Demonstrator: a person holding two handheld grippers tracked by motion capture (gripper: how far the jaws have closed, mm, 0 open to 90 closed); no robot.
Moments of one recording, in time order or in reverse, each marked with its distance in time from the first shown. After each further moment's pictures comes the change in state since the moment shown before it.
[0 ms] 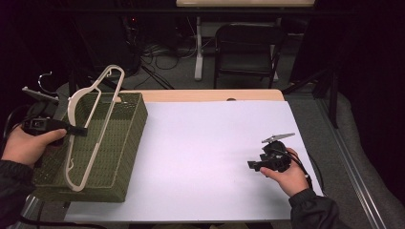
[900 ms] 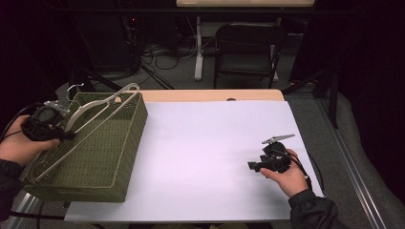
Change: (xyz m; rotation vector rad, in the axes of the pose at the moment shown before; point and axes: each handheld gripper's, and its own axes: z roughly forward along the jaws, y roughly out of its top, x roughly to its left) left arm 0.011 -0.006 0.015 0.121 0.307 0.572; right arm -0.003 -0.003 0.004 0.005 0.001 0.010
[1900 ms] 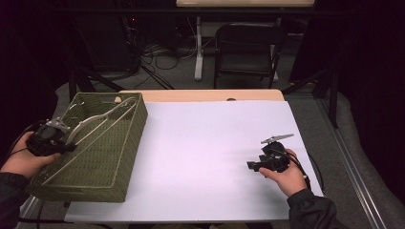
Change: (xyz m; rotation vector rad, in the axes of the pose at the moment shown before) left arm 0.011 -0.042 0.057 -0.007 0.004 0.010; right arm 0.001 0.001 0.003 0.001 0.000 0.006
